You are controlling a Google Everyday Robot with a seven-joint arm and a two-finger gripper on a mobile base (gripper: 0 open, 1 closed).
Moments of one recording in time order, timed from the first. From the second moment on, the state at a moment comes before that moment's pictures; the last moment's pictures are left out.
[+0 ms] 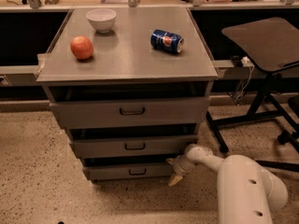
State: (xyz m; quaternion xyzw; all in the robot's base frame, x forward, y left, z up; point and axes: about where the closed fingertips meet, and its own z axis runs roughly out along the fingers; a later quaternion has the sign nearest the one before) arm 0.631 -0.142 0.182 -0.72 0.65 0.12 0.21
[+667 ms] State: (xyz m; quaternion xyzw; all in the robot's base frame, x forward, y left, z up) arm 0.593 -0.134 0.188 -0.73 0.64 0.14 0.20
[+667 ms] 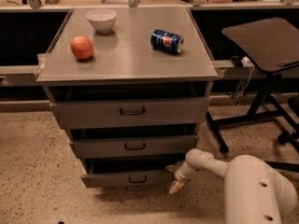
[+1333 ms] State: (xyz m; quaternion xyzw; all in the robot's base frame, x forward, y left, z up) arm 0.543 -0.111 0.194 -0.76 0.60 0.19 0.17
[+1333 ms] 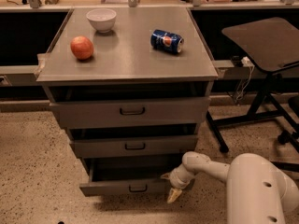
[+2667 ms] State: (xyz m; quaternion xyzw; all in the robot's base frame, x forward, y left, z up) arm 0.436 -0.100 0.223 -0.79 0.54 0.27 0.10
